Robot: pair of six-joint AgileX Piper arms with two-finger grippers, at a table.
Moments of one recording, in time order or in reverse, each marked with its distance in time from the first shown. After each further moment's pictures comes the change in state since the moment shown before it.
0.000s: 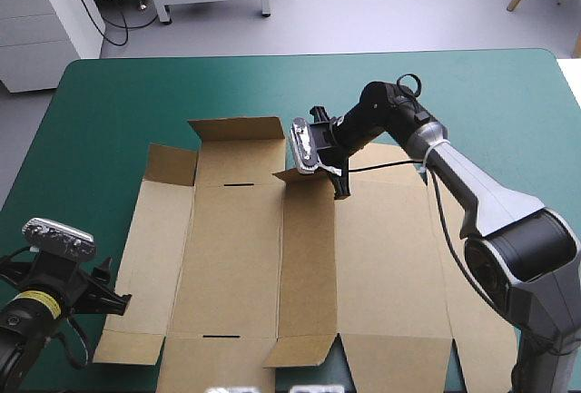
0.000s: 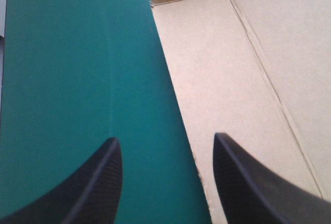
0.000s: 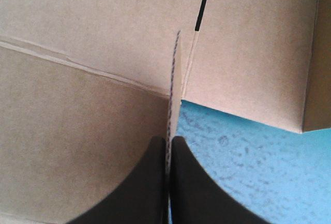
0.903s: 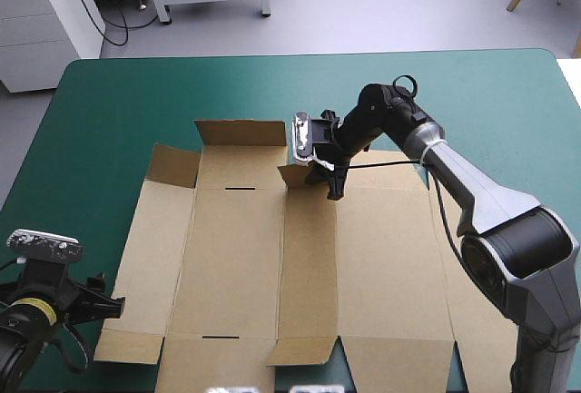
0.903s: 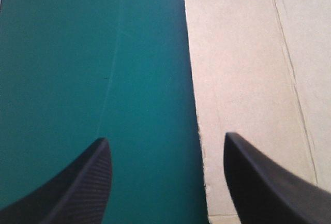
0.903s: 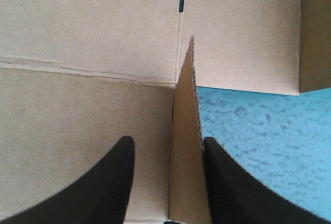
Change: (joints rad) left arm 0.000 0.000 -0.001 0.030 0.137 -0.182; right arm 0.001 0.018 -0.007 -0.048 0.002 0.257
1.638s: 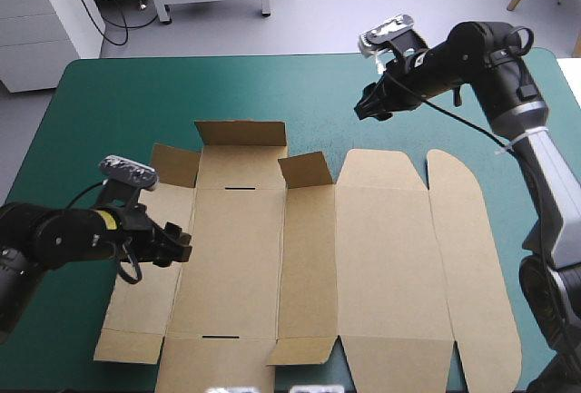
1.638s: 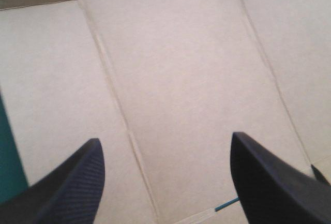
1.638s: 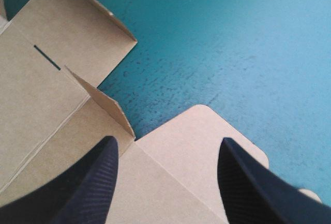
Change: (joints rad) left arm 0.000 0.442 -0.351 -0.503 0.034 0.289; right arm -0.190 -0.215 -0.215 -0.157 0.174 0.971
